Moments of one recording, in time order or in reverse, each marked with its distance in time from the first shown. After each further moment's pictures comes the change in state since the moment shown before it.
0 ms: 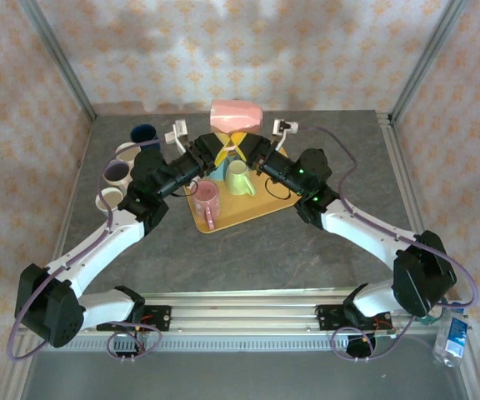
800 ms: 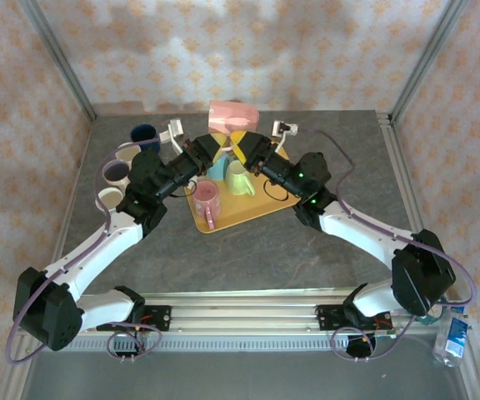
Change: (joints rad) left arm 0.002 -0.024 -0.013 0.002 -0.063 0.081; right arm 0.011 0.006 -0.024 0.060 0.020 0.003
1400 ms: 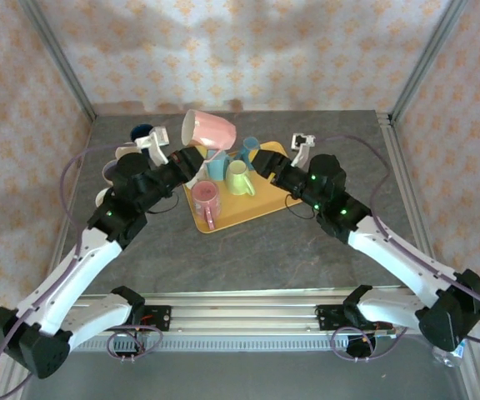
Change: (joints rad) left arm 0.006 -0.213 0.090 -0.588 -0.192 0.407; right arm -0.014 -0.280 0.018 -0.747 0.201 -0.436
